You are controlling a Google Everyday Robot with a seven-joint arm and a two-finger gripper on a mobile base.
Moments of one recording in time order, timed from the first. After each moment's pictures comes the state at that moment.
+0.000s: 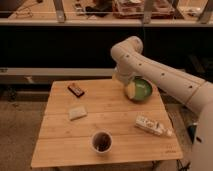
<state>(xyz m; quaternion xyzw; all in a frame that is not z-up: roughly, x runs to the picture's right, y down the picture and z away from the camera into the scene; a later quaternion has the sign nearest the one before) 0.125 -0.007 0.758 -0.27 -0.06 -0.26 0.92</state>
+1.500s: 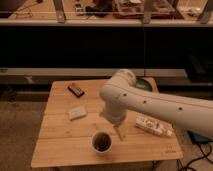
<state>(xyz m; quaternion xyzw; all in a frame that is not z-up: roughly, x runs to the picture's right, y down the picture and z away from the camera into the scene) -0.002 0.161 0.652 -0.31 -0.16 -0.32 0.88</state>
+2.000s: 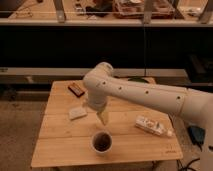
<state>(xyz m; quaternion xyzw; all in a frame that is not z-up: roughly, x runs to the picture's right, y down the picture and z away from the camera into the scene) -0.050 0.099 0.721 -0.27 -0.19 -0.36 0.87</state>
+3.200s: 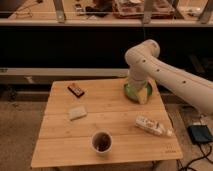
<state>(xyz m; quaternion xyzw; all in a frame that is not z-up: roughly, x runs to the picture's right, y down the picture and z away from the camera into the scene) 0.169 0.021 0.717 -0.27 -0.04 -0.22 0.93</state>
